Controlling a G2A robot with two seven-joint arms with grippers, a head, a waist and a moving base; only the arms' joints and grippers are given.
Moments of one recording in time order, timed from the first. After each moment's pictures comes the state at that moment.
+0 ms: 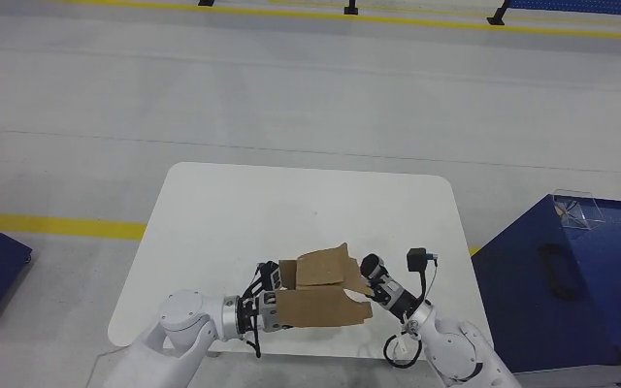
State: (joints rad) left arm 1.23 -1.15 -1.09 -1.63 -0.67 0.27 -1.00; right arm -1.47 -1.11 1.27 -1.64 -0.38 -0.52 0.19
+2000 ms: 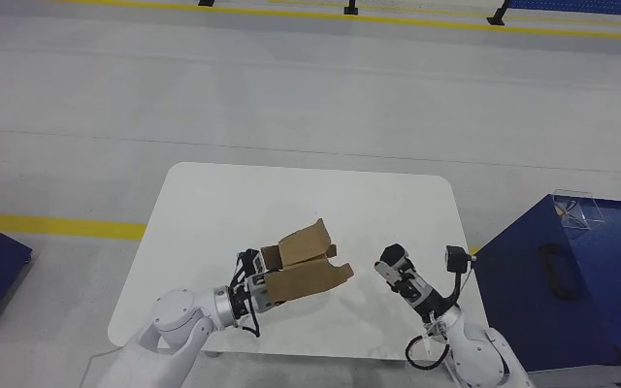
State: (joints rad) left arm 1.24 -1.15 -1.12 -1.61 -0.68 0.20 -0.76; right arm -1.59 -1.11 1.41 -1.77 -0.29 -0.60 0.17
